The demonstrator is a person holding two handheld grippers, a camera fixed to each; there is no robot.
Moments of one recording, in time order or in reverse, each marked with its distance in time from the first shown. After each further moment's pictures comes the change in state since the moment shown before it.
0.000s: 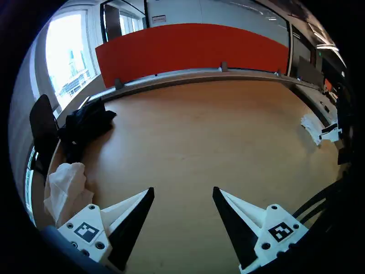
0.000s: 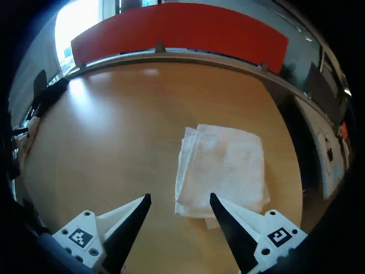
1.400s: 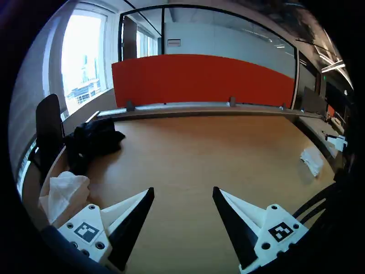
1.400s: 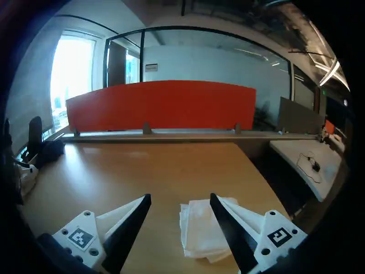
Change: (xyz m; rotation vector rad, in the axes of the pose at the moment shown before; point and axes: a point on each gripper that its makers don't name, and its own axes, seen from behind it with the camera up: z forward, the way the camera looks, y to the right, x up) left arm 0.057 -0.014 -0.016 0.022 0.235 -0.120; right arm 0.119 -0.005 -0.080 -0.118 0.556 0.115
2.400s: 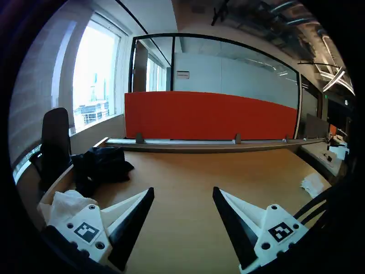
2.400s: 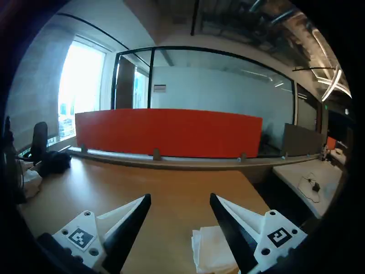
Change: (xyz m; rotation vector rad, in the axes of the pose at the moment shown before) left arm 0.058 -0.023 -0.017 0.035 0.248 -0.053; right arm 0.071 -0.044 -0.014 0.027 0.170 -0.052
